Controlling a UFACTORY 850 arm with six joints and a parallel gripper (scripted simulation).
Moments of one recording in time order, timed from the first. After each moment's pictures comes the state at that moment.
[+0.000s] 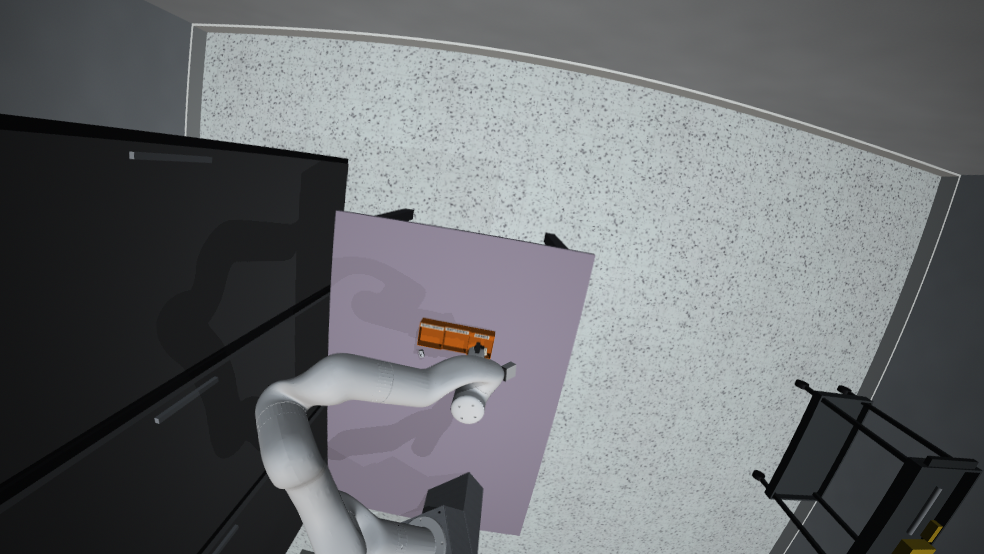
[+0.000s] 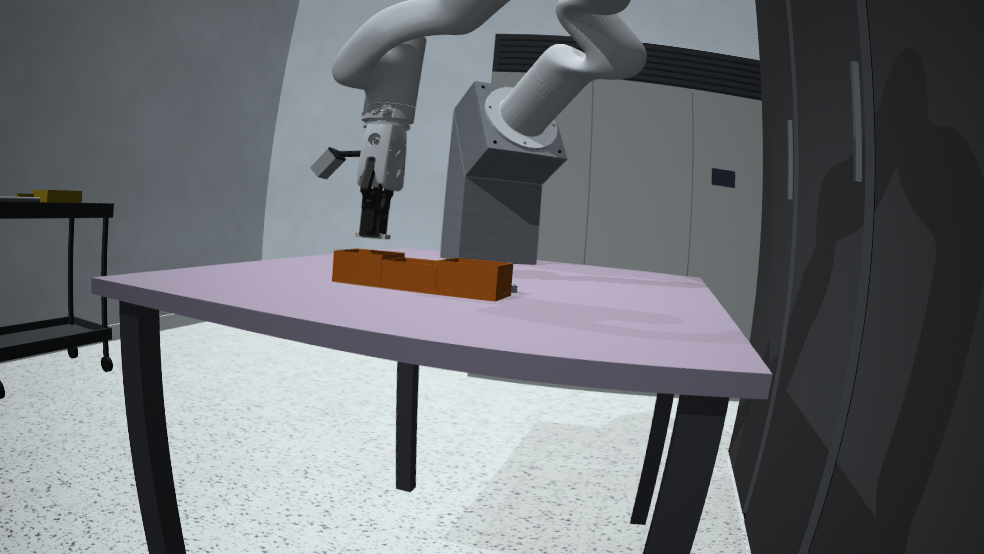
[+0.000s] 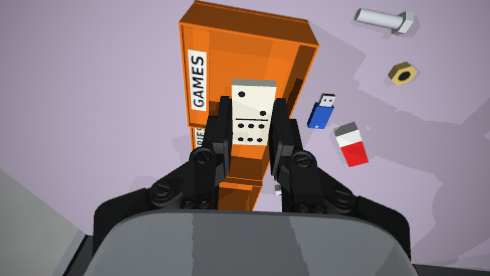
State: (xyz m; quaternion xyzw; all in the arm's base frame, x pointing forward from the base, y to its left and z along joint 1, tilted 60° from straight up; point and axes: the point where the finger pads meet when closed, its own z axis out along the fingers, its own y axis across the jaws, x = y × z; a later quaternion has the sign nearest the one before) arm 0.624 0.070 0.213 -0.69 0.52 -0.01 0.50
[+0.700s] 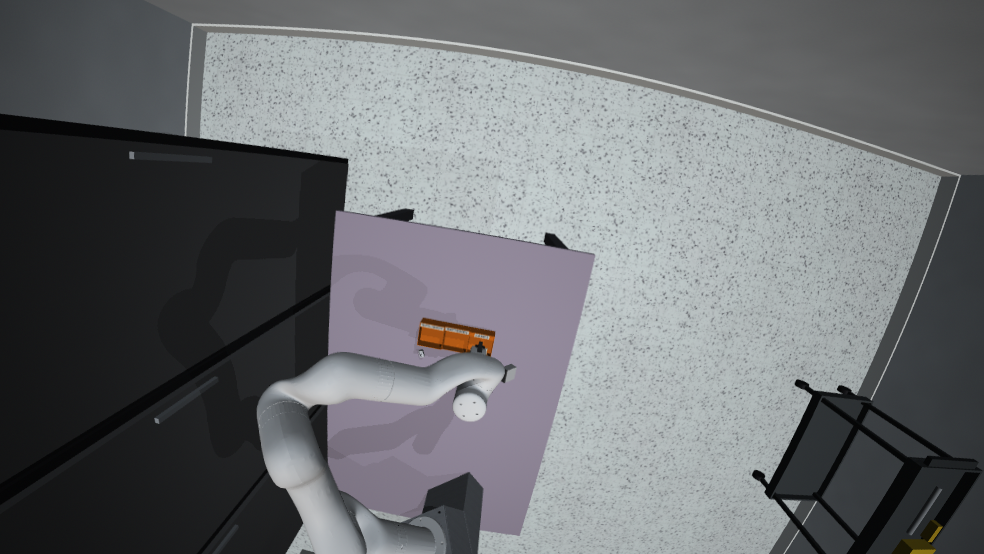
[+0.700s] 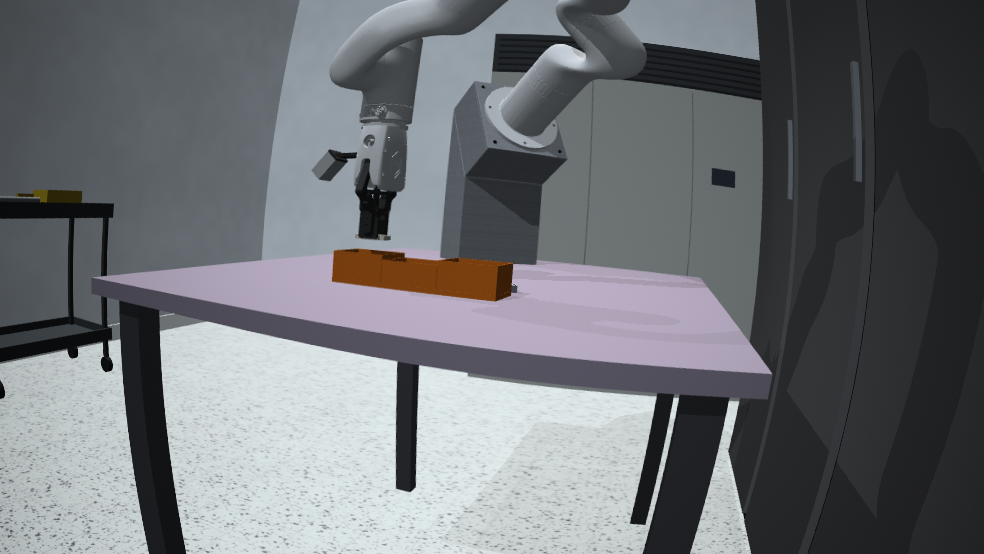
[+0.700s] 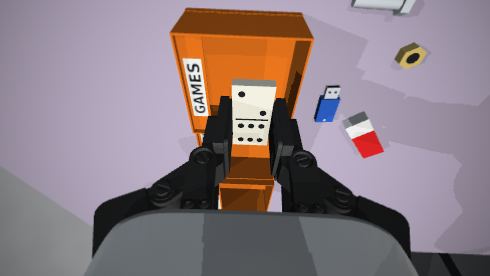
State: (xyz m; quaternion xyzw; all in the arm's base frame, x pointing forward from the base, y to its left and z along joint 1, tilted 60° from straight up) arm 0.625 0.071 0.212 -0.67 0.55 0.03 0.50
